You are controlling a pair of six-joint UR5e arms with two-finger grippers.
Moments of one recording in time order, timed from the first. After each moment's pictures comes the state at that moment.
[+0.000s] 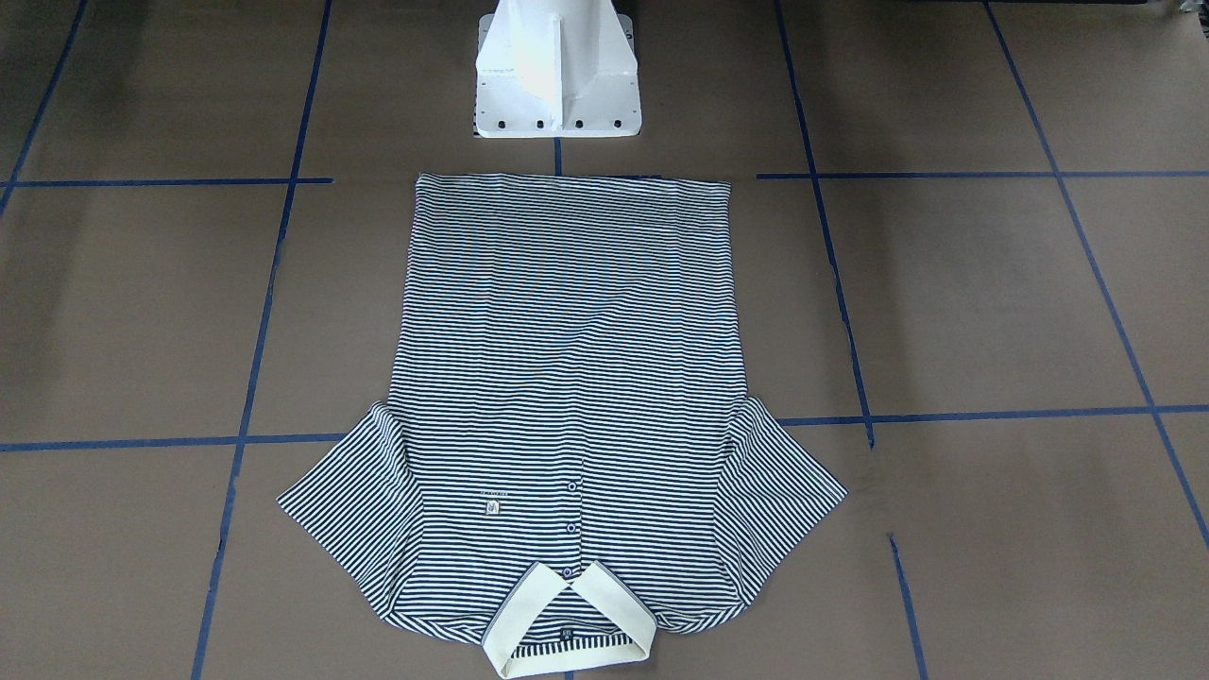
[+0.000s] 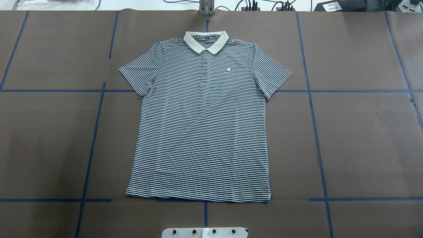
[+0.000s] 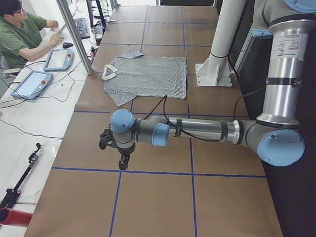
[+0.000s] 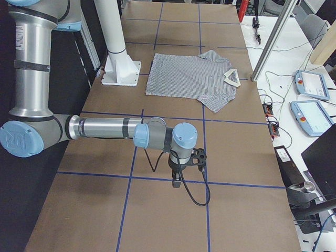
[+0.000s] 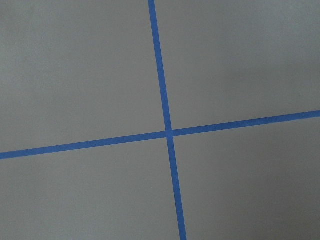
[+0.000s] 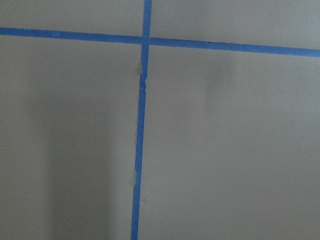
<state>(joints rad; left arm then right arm) -1.53 -1.61 -1.58 -1.69 -2.35 -0.01 1.57 -1.68 1.72 -1.70 2.29 -0.11</state>
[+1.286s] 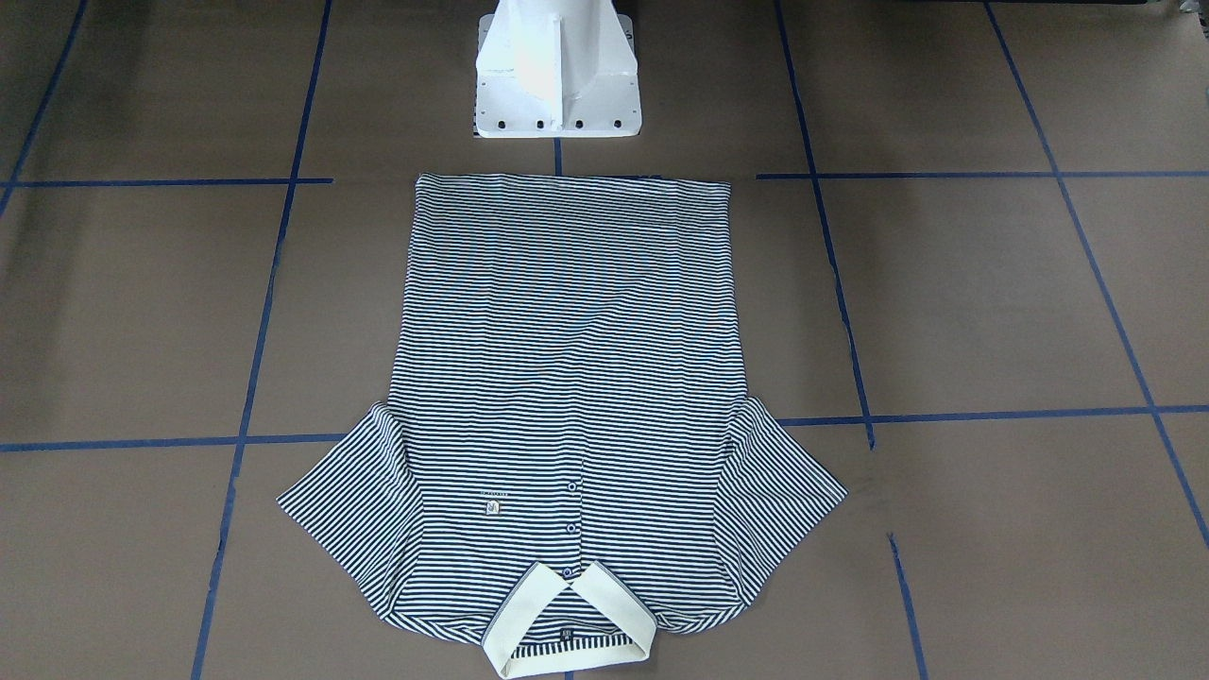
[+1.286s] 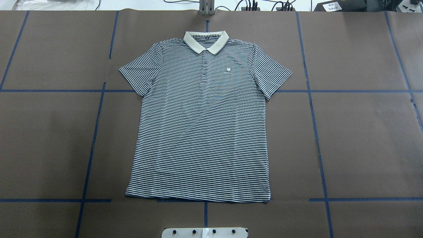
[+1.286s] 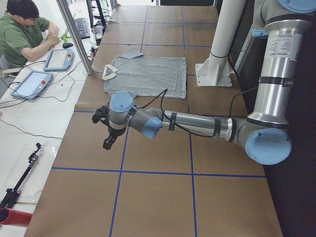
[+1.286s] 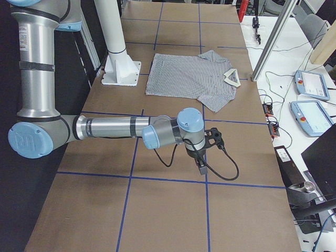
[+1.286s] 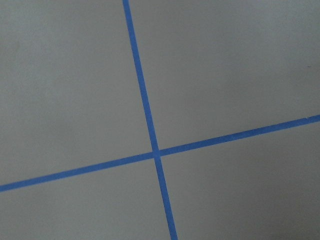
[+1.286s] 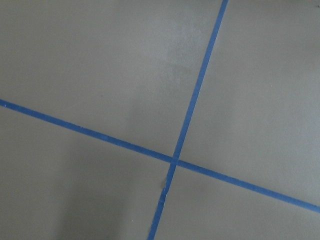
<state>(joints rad) -1.47 -1.70 -1.57 -2.05 -2.28 -0.01 1.56 -1.59 1.65 -1.30 2.29 -0.06</state>
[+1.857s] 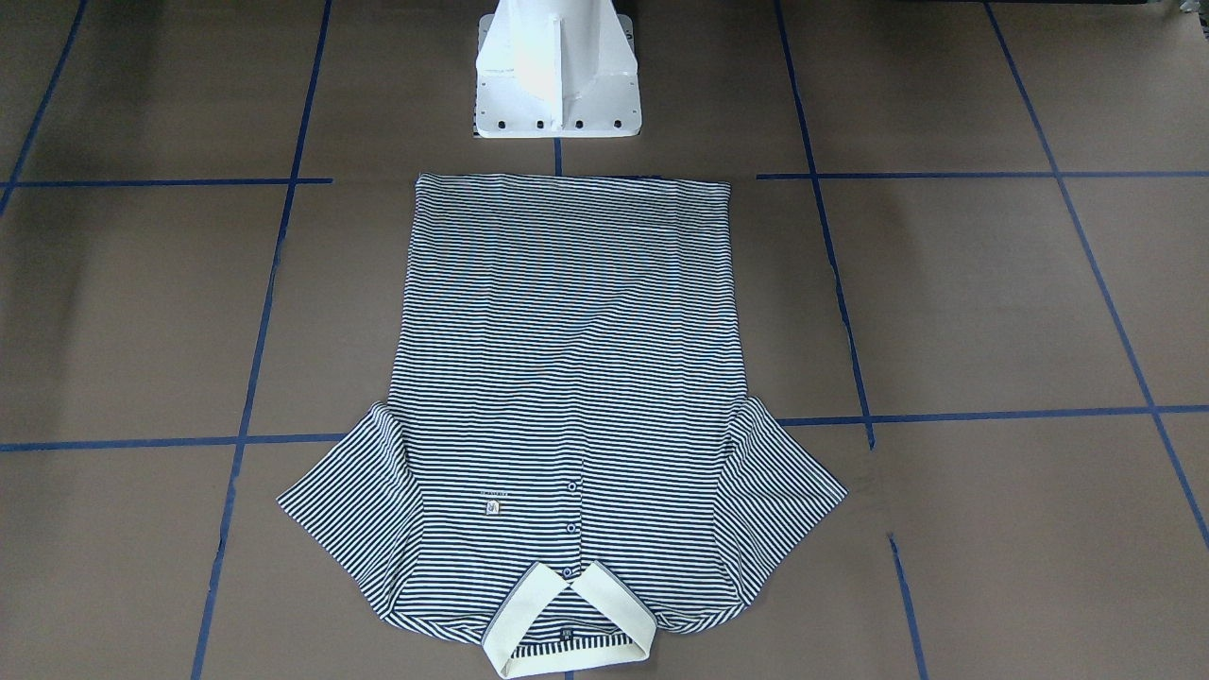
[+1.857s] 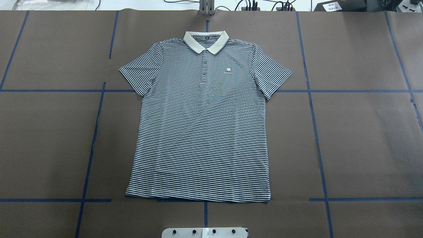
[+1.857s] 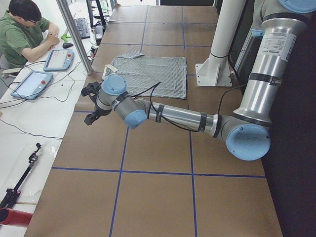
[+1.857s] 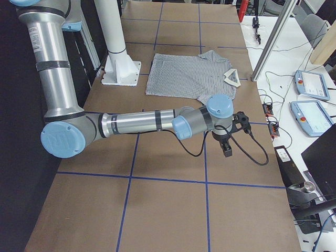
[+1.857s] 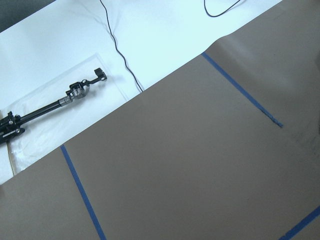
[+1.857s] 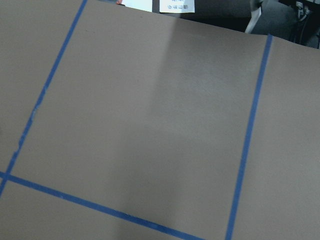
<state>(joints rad) -1.46 -1.81 -1.53 -2.24 -2.28 -0.02 1.52 -1.36 1.53 -1.28 2.40 0.10</state>
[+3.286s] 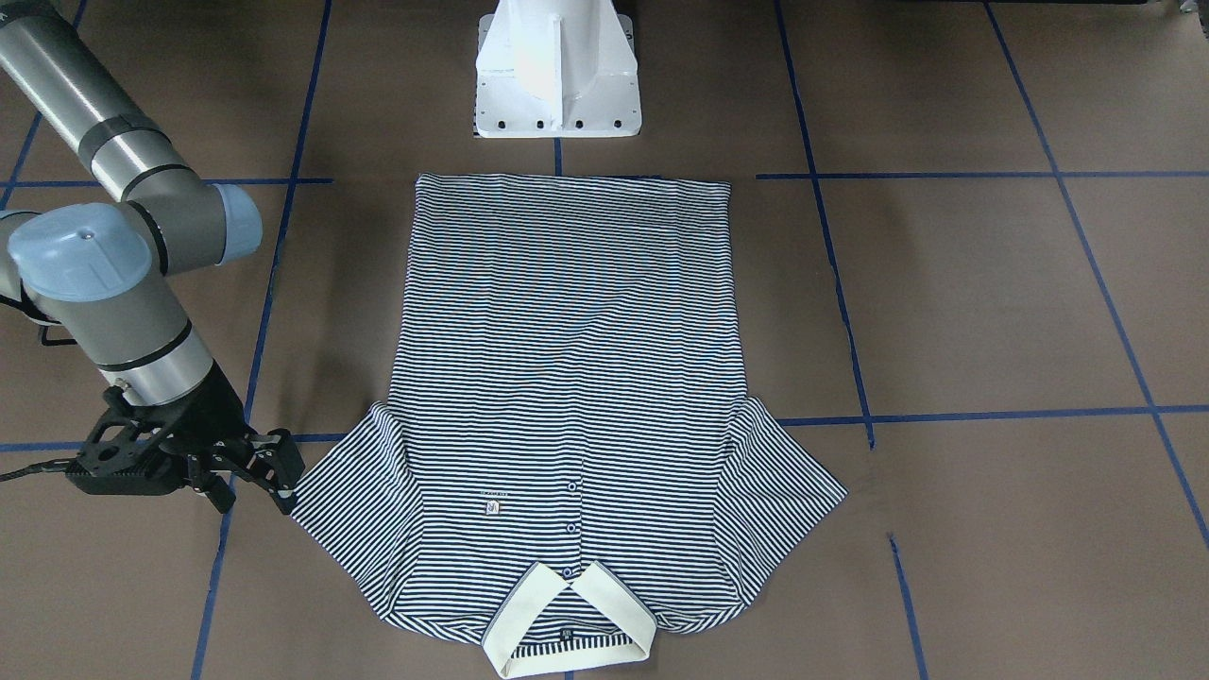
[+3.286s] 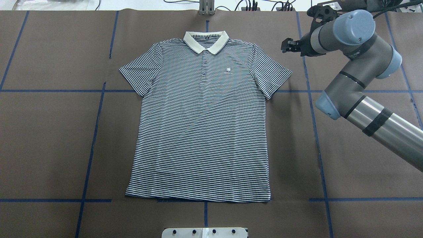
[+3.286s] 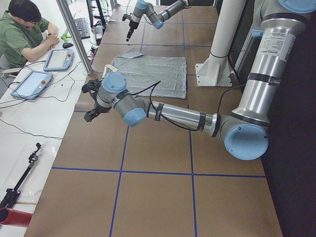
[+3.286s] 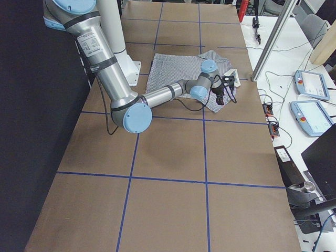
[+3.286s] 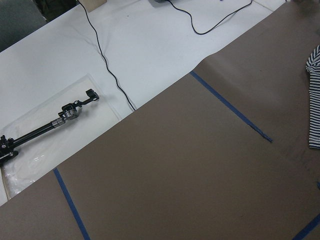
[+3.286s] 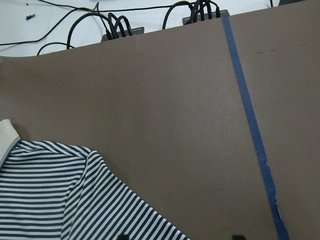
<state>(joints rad) -1.45 -1.81 -1.53 -2.25 -2.28 -0.02 0.90 -1.05 1.36 -0.93 1.83 1.15</state>
